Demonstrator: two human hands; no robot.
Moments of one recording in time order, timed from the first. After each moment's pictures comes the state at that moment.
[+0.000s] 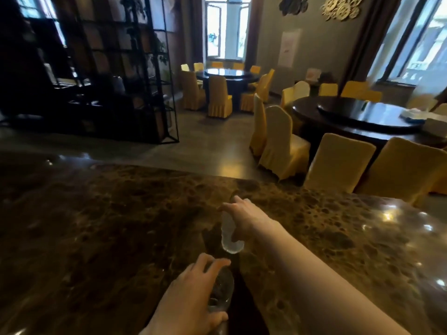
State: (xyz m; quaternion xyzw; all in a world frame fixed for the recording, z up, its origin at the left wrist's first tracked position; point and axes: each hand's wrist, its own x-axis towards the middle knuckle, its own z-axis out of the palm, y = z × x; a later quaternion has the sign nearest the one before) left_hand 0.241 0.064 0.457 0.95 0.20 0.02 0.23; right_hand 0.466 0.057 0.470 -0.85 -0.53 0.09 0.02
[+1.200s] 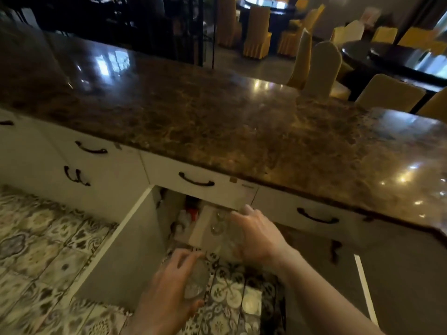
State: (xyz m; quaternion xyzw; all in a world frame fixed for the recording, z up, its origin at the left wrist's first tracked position) left_hand -0.222 -0.070 0.310 0.88 0.33 0.06 0.33; right_hand 0.014 -0.121 0.356 -0.80 -0.58 0.17 0.05
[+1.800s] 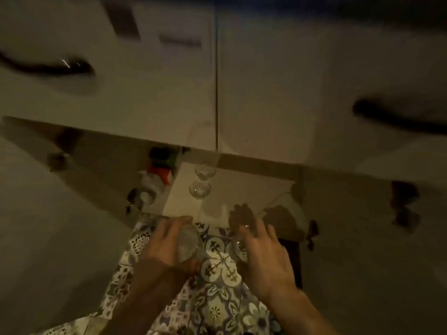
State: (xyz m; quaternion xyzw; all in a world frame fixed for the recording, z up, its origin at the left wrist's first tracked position) left_hand -0.054 -0.029 -0.045 0.85 0.40 0.08 0.34; right_hand 0.108 -0.171 -0.029 -0.87 -0.44 0.23 0.03
